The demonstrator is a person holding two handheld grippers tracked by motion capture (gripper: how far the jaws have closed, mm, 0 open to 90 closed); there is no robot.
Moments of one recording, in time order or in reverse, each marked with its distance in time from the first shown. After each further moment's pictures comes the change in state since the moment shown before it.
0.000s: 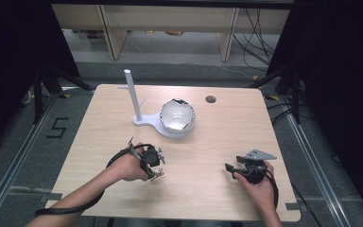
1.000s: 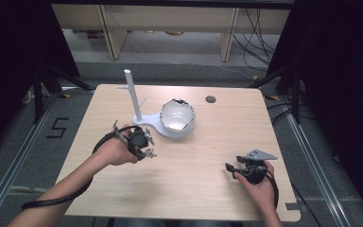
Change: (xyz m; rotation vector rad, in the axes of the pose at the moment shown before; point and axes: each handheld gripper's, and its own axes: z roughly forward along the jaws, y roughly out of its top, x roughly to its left) left arm 0.034 -0.012 -0.048 -0.051 0.125 -0.048; right arm 0.002 -0.001 -0.001 0.001 0.006 0.030
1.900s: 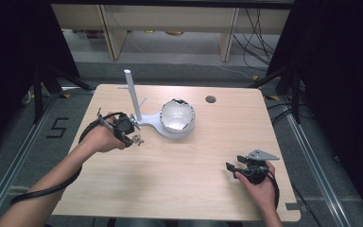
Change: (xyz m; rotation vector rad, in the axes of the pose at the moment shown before) left arm 0.042 -0.020 -0.018 -0.025 0.070 -0.108; right arm -0.001 -0.001 -0.001 -0.033 0.016 0.032
